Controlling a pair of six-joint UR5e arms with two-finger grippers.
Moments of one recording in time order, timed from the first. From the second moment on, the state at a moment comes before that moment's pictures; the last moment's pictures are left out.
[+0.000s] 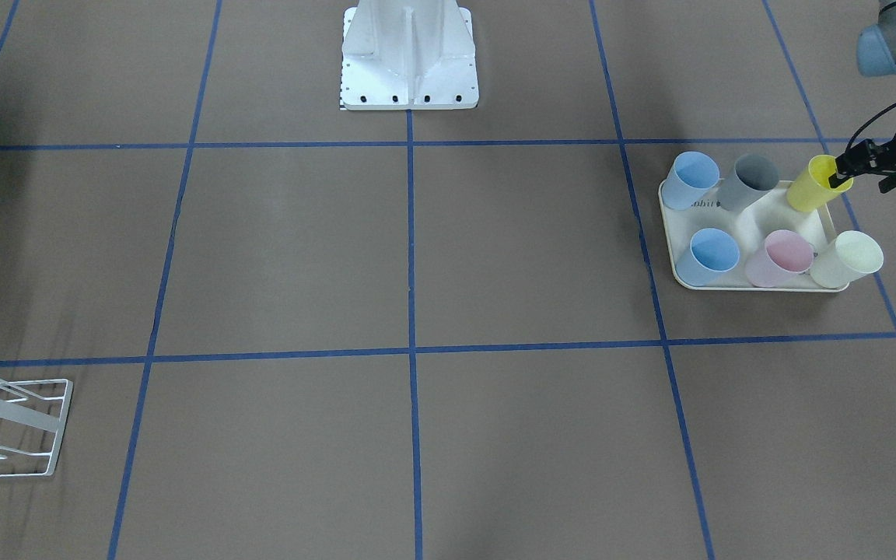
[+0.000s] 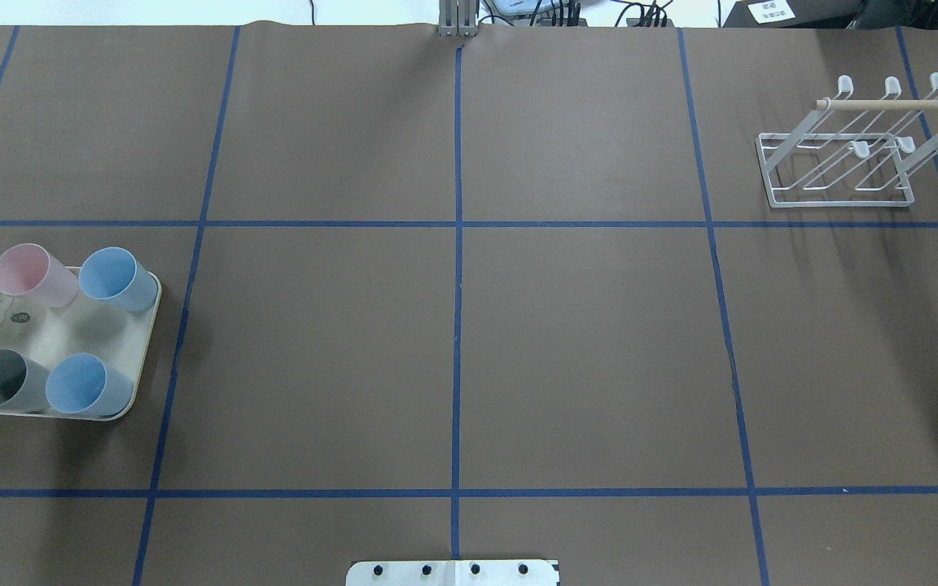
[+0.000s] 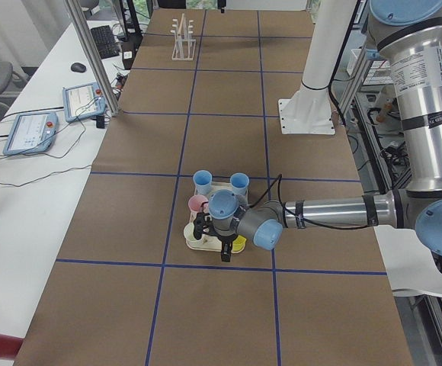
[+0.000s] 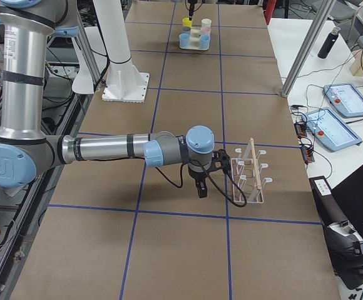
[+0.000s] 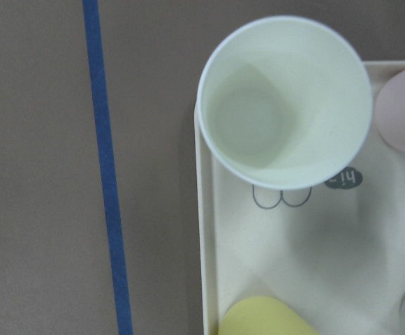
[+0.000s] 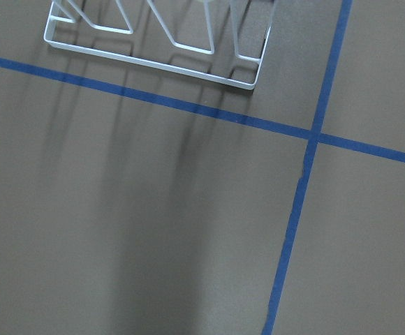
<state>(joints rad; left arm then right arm) -1.18 -1.29 -1.65 -2.12 -2.37 -0.43 1.46 -1.71 1.79 -1.46 2.38 -0.02</state>
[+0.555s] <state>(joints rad) -1.16 -1.26 -1.64 -2.16 -2.37 -0.43 1.46 -1.71 1.79 -1.46 2.39 -0.02</state>
